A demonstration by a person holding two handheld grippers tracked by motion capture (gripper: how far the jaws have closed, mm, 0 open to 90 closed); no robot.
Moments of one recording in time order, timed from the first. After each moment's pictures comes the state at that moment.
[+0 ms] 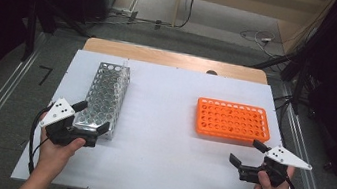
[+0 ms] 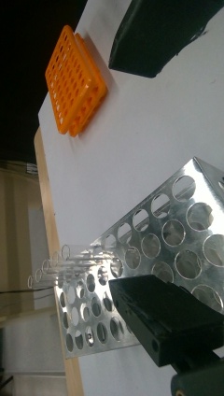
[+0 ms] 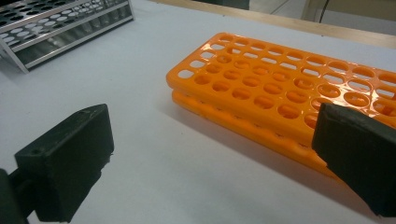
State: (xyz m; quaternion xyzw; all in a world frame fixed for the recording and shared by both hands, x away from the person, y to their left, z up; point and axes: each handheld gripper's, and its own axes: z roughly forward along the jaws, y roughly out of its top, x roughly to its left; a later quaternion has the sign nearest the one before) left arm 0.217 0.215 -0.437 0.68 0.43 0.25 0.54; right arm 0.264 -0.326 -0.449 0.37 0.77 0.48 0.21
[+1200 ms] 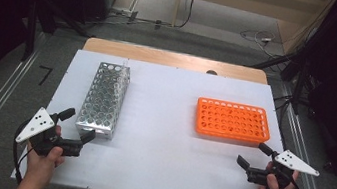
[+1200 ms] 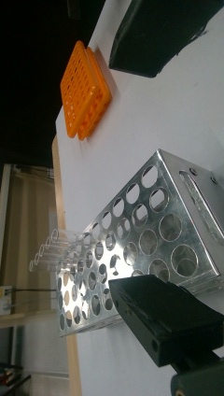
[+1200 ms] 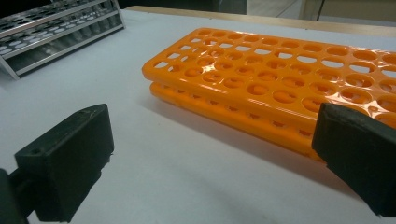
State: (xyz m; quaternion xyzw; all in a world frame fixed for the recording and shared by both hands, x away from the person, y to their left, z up) left arm 0.196 0.243 -0.463 0.65 0.43 0.26 0.58; right arm 0.272 -0.358 -0.476 0.38 0.74 0.51 0.20
